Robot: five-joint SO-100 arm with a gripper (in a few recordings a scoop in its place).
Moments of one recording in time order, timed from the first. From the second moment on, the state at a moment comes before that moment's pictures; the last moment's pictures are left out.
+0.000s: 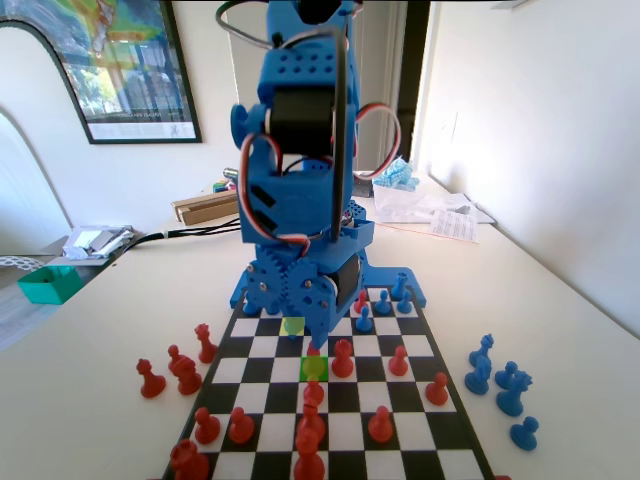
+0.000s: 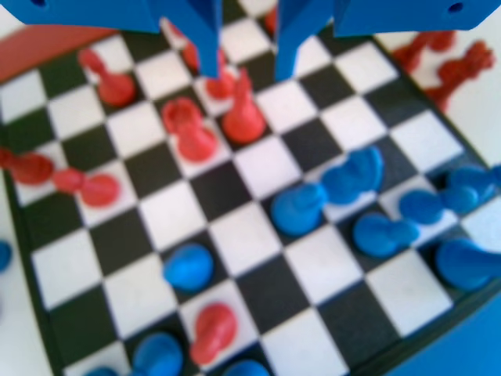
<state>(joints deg) 6.1 82.3 116.5 46.5 -68.2</state>
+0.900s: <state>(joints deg) 6.1 74.8 112.9 42.8 -66.1</state>
